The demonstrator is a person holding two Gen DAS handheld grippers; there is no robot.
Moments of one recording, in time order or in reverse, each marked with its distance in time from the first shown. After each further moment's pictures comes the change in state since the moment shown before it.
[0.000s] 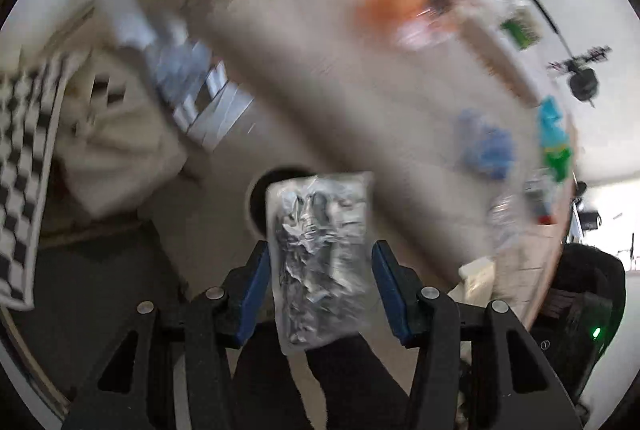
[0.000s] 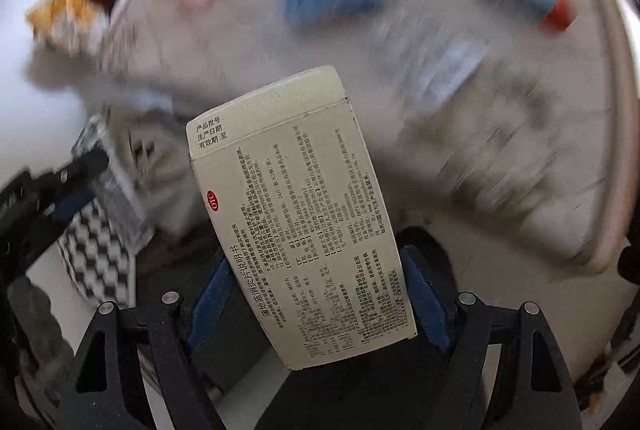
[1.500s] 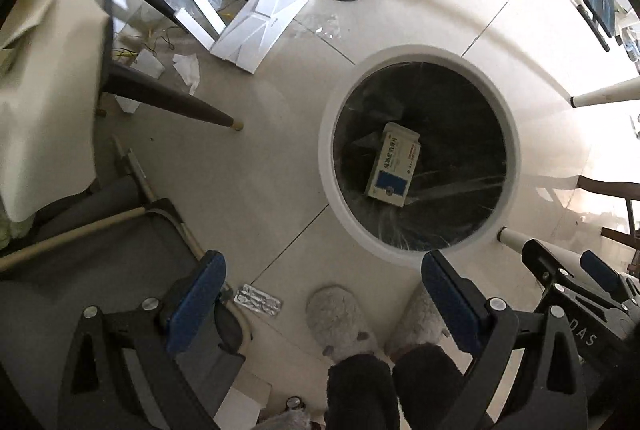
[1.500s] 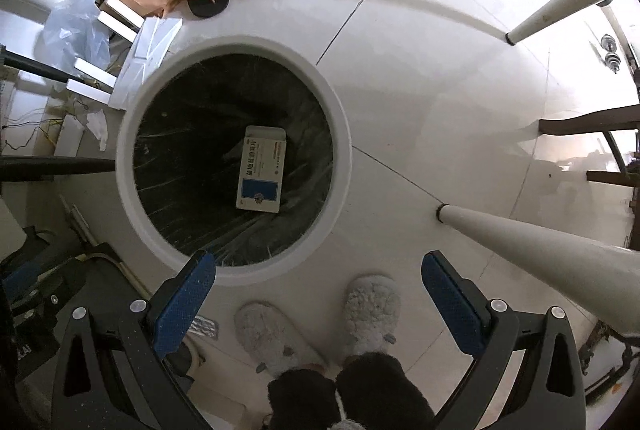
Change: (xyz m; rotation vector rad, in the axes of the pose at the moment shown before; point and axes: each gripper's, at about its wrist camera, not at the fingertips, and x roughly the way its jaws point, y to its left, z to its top) left arm 0.354 0.113 -0.020 0.069 0.174 0.302; right arm 0.369 -0.069 0.096 -0.068 -0.029 -0.355
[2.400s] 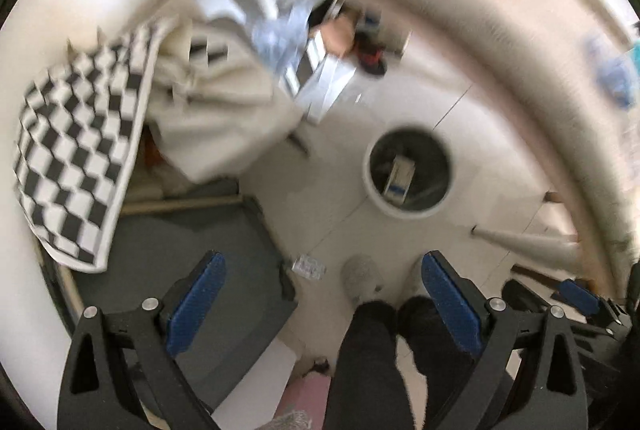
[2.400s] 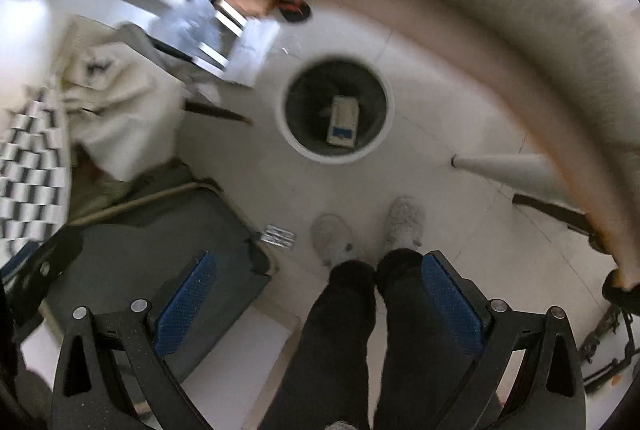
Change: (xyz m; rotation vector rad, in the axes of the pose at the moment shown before) left arm -0.347 0.035 -0.095 -0.046 -0.171 0.075; right arm -0.335 -0.001 -0.106 -0.057 0.020 0.227
